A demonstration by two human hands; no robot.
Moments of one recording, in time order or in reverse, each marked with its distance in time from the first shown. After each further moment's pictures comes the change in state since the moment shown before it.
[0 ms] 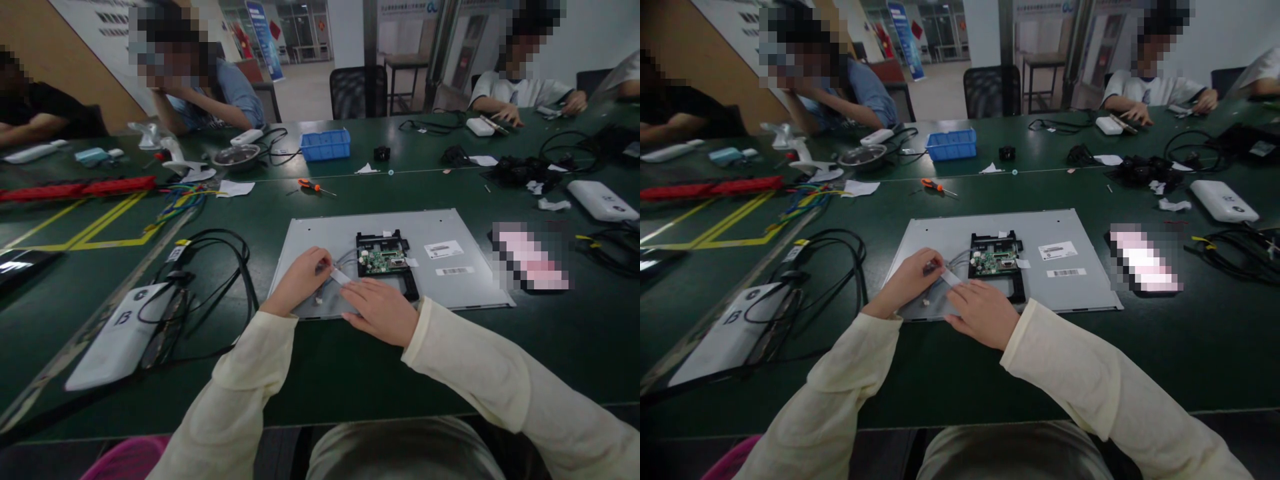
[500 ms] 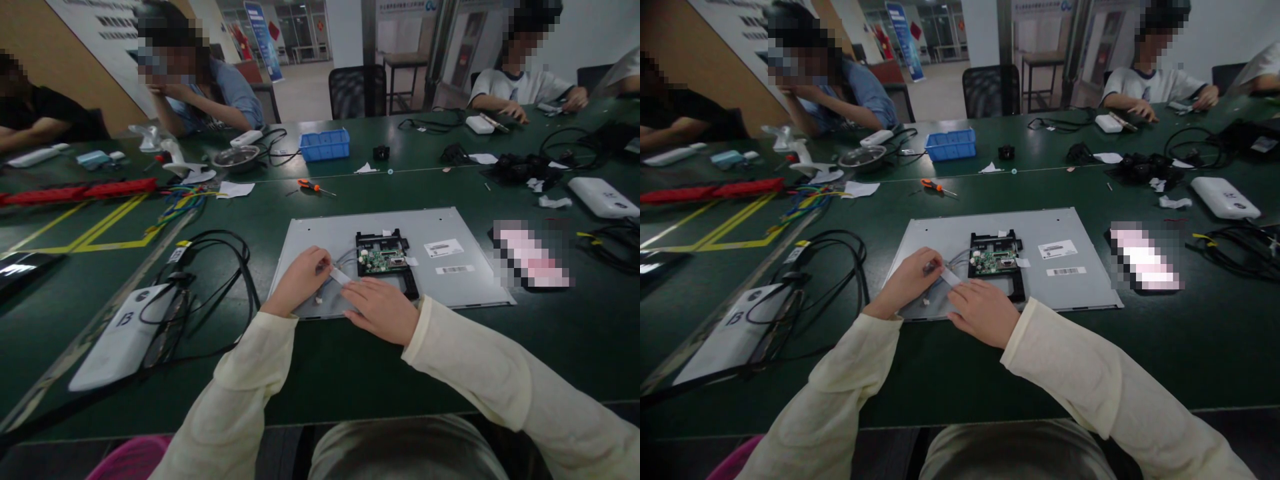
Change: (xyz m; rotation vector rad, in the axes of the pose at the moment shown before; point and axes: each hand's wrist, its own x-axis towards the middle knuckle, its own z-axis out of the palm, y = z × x) left_hand 0.000 0.004 -0.002 0.052 0.020 0.003; right_hand 0.000 0.001 -0.002 -0.023 -0.010 -0.010
